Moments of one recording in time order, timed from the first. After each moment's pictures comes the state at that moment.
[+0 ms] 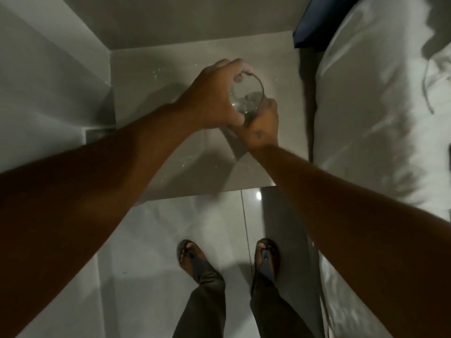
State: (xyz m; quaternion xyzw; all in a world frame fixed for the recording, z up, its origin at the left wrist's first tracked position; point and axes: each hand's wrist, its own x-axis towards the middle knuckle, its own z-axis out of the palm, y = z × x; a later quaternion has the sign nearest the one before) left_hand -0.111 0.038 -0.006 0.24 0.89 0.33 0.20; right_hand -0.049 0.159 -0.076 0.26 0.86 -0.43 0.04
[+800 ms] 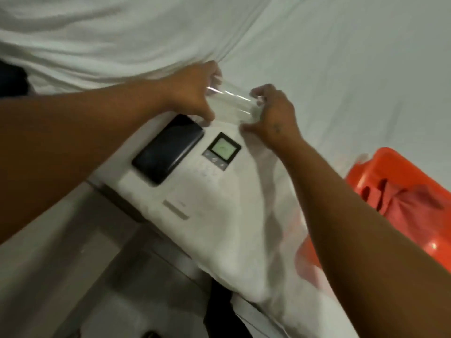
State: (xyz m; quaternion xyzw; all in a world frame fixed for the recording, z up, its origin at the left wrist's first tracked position) left_hand 0.018 0.505 0.096 0.59 0.74 0.11 0.30; right_hand 0.224 0.552 0.078 0.50 0.79 -0.33 -0.10
